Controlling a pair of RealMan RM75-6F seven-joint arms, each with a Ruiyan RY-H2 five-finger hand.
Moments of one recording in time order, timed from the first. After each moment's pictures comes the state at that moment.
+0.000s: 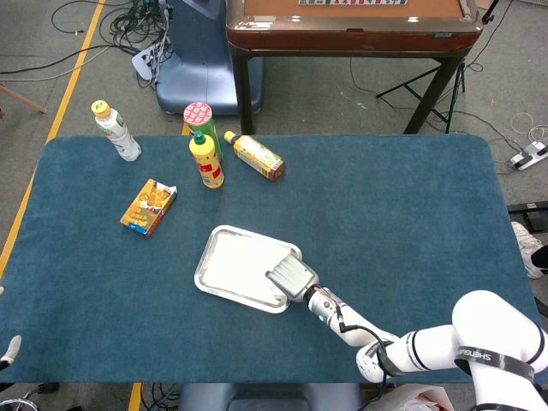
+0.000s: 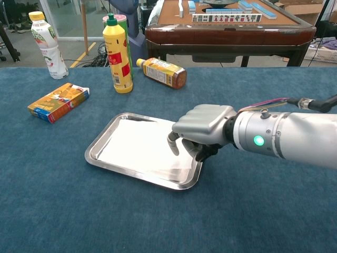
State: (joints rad) left arm 0.11 -1.03 -0.01 -1.64 1.53 1.66 0.03; right arm 1.09 -1.60 -0.06 -1.61 -0.83 0.88 -0.75
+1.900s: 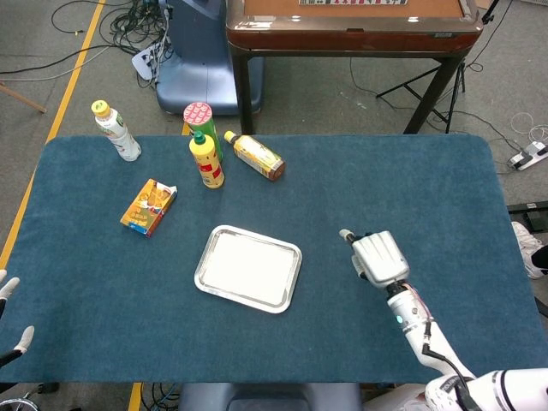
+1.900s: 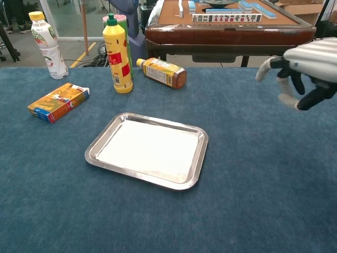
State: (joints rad) left arm 0.06 -1.05 -0.03 -1.65 1.53 1.60 0.06; right arm 0.72 -1.27 -0.07 -1.91 -1.01 1.35 -0.68
